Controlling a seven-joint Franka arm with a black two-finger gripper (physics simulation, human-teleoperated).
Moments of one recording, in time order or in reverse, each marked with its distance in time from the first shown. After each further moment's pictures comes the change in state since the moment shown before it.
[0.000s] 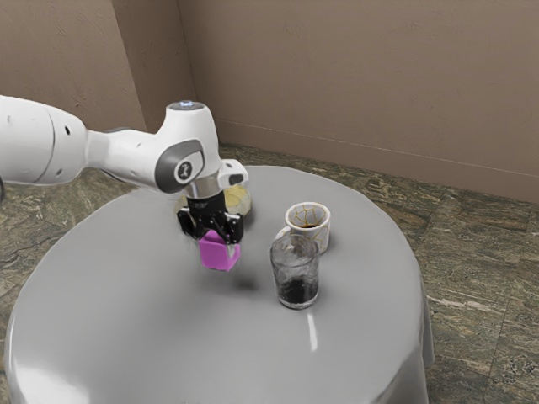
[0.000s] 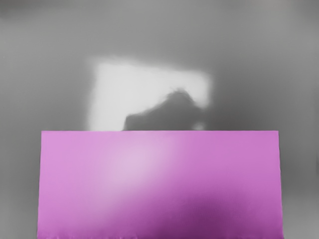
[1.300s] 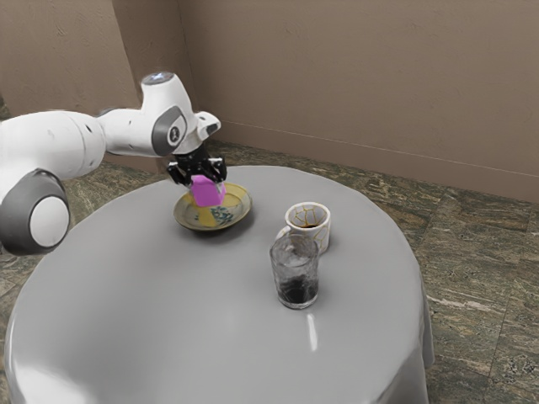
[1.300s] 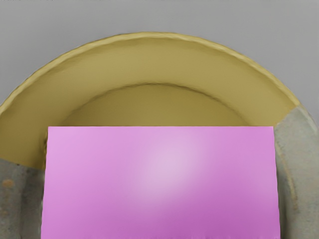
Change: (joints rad) arm 0.185 0.447 0.014 0.668 -0.011 0.016 -0.007
